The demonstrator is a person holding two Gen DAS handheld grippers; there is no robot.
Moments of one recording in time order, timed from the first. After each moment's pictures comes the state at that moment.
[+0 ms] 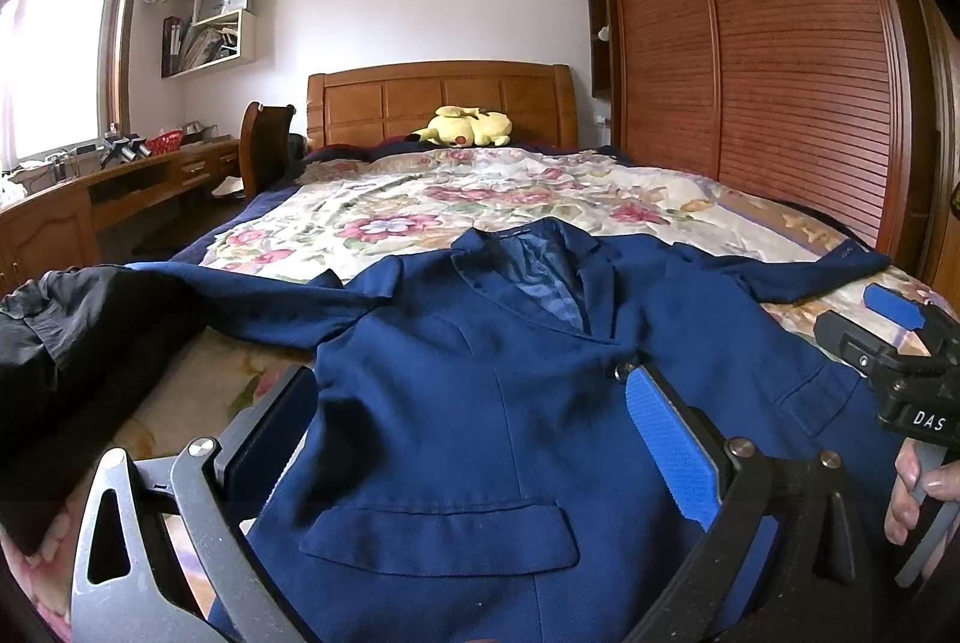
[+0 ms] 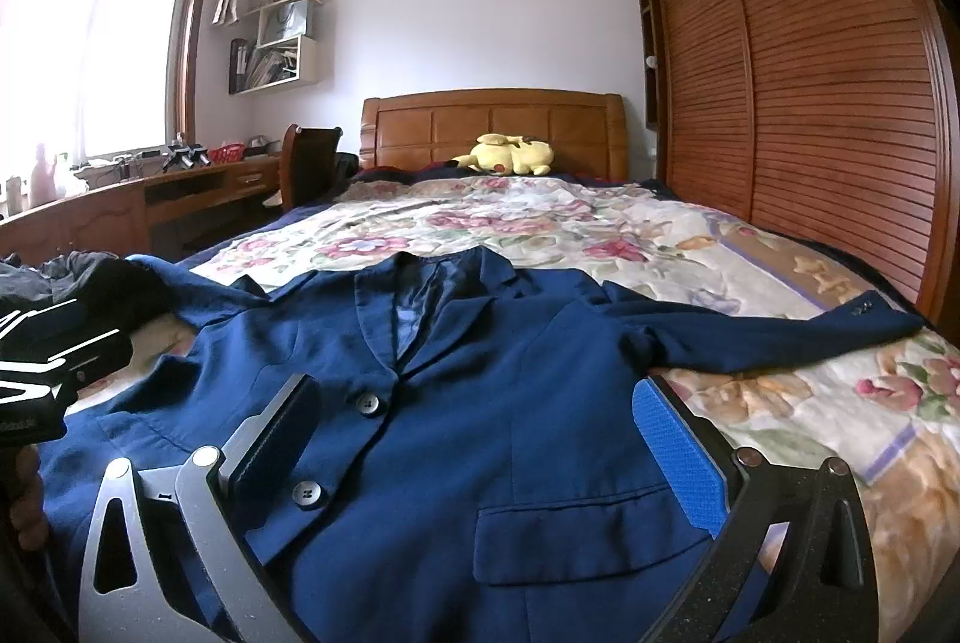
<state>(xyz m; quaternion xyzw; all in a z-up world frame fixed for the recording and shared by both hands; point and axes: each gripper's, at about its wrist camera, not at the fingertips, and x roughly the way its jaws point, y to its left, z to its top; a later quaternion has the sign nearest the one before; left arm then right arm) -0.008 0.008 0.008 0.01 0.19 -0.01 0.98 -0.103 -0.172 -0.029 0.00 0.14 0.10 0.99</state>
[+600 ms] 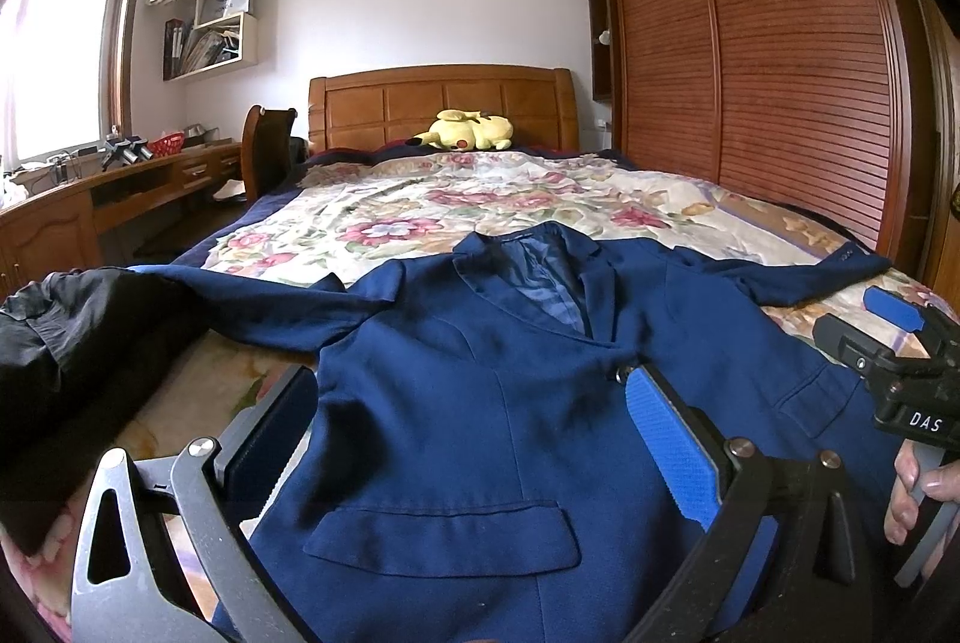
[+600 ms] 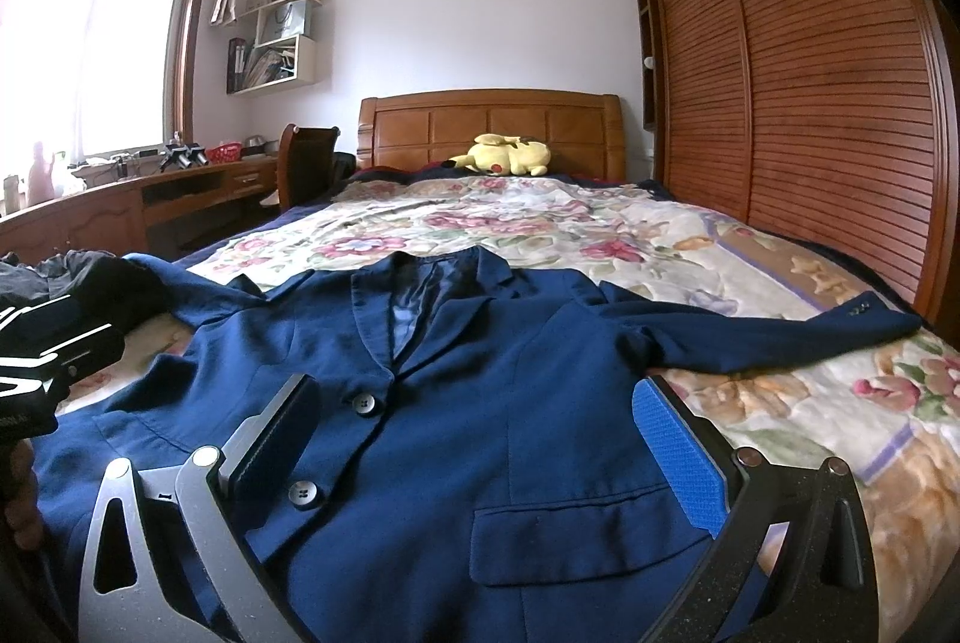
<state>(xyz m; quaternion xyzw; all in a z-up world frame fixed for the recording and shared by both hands) -0.010 0.010 0.009 0.01 0.19 0.00 0.98 -0.104 -0.172 -0.029 0.00 0.14 0.10 0.99</state>
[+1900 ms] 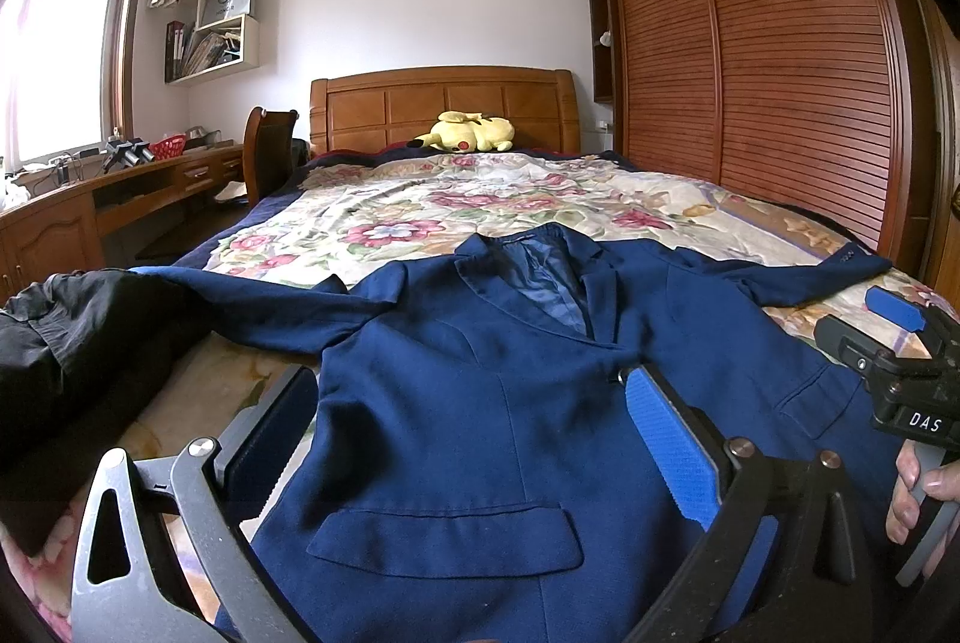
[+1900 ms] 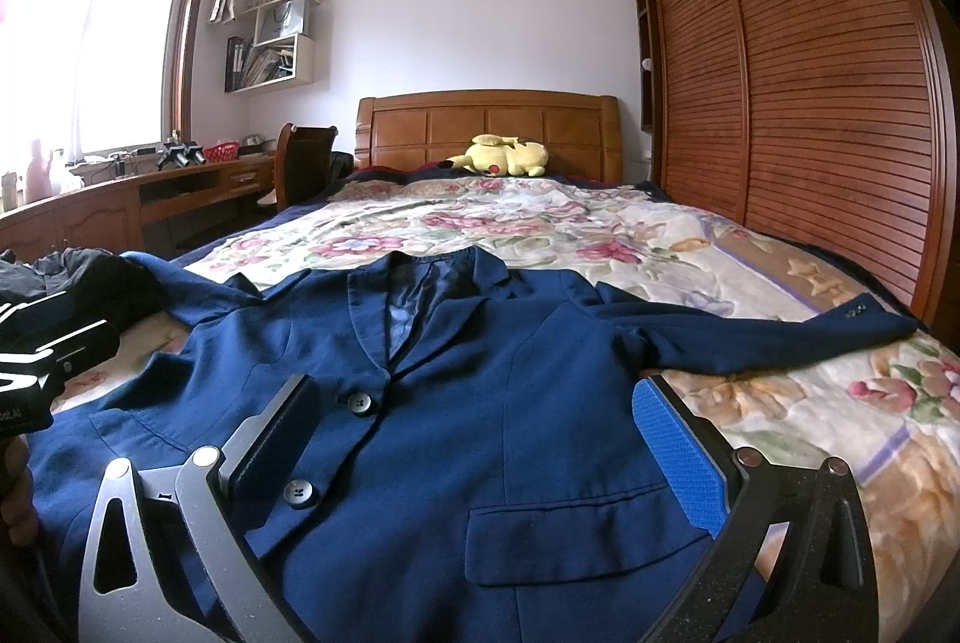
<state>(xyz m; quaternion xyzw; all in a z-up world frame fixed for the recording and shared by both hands) -0.008 0.007 0.007 0.01 0.19 0.00 0.98 -0.102 -0.173 -0.030 -0.01 0.14 0.09 0.99</state>
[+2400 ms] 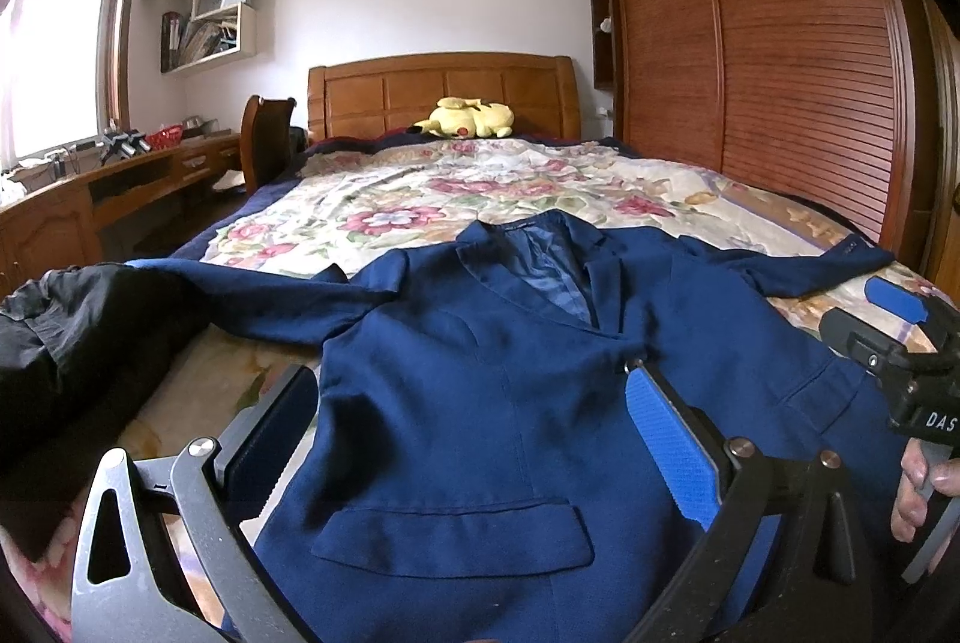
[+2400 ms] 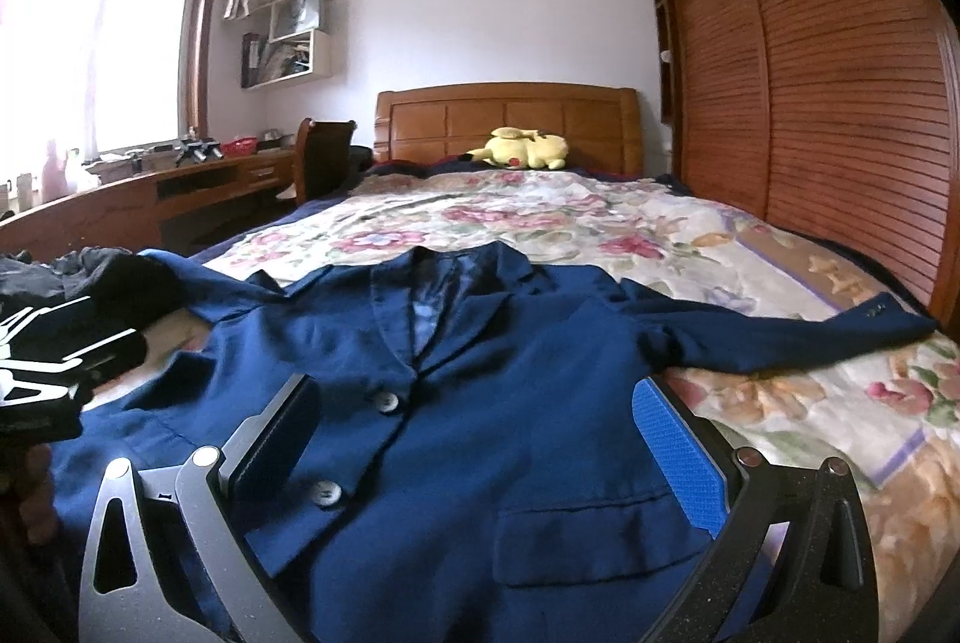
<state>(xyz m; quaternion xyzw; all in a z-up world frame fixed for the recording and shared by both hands) -0.004 0.020 0.020 0.01 0.21 -0.01 0.98 -0.101 -0.167 -0.023 -0.01 0.15 0.12 0.98</state>
